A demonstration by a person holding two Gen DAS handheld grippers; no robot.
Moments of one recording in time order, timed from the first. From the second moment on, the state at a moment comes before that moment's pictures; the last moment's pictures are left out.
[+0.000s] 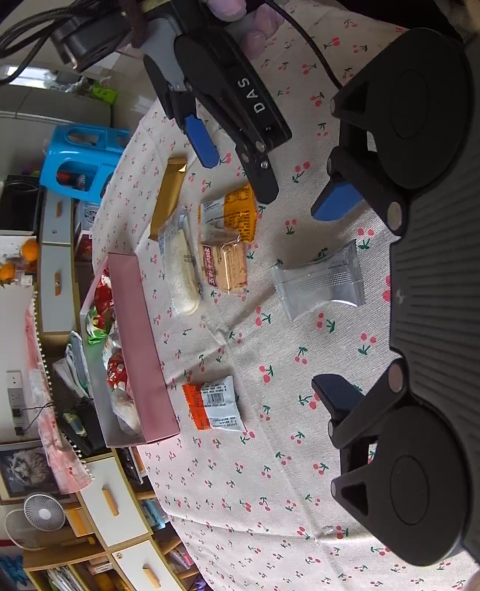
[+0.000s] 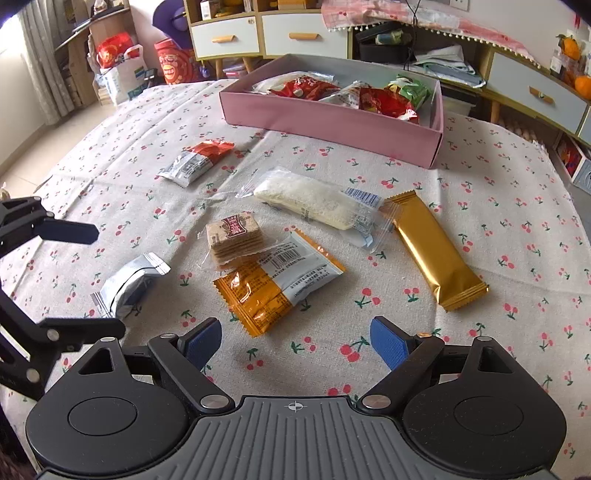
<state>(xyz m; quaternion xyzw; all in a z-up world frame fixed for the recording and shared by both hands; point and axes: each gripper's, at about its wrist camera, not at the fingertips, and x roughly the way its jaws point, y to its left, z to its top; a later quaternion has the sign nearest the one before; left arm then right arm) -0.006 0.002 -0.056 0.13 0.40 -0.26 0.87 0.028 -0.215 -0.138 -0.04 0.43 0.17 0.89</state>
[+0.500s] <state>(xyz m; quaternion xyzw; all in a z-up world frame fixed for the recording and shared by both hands) 0.002 0.005 -0.058 0.09 0.42 -0.25 0.87 0.048 -0.184 -0.139 -0.05 0.40 0.12 0.91</state>
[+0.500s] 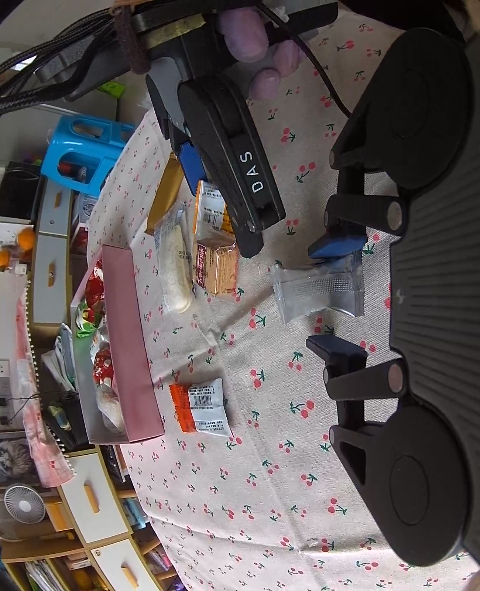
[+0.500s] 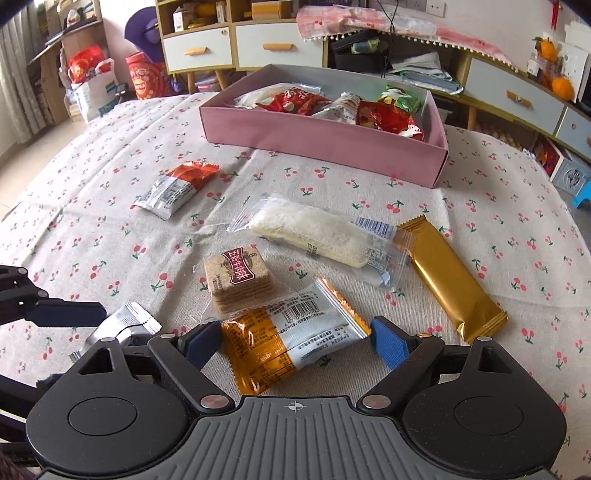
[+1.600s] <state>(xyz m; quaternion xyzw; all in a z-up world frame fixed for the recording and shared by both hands) 0.019 0.024 -0.053 0.07 0.45 -0.17 0.87 0.045 -0.224 -0.133 -0.03 0.45 0.10 0.89</state>
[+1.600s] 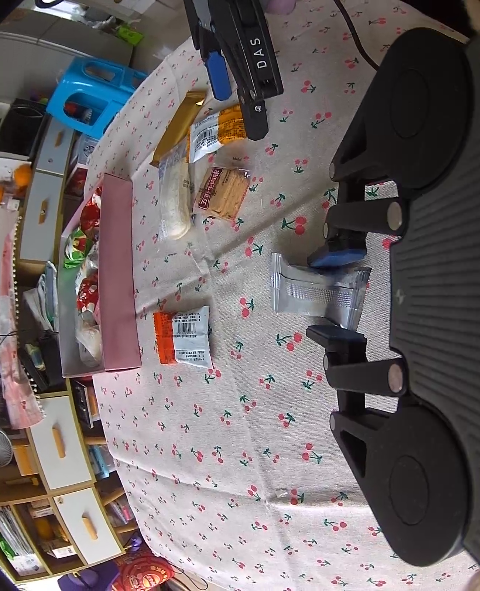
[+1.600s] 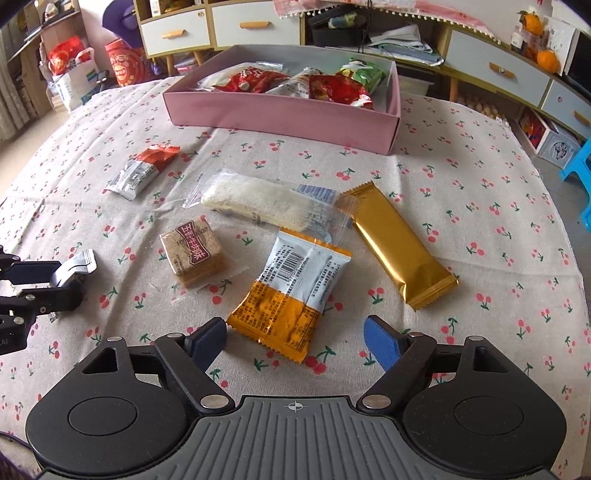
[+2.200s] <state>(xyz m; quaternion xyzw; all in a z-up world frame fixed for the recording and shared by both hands) 0.022 0.028 -0.051 0.06 0.46 -0.17 0.87 0.054 -0.220 -0.129 -0.01 0.43 0.11 0.90</state>
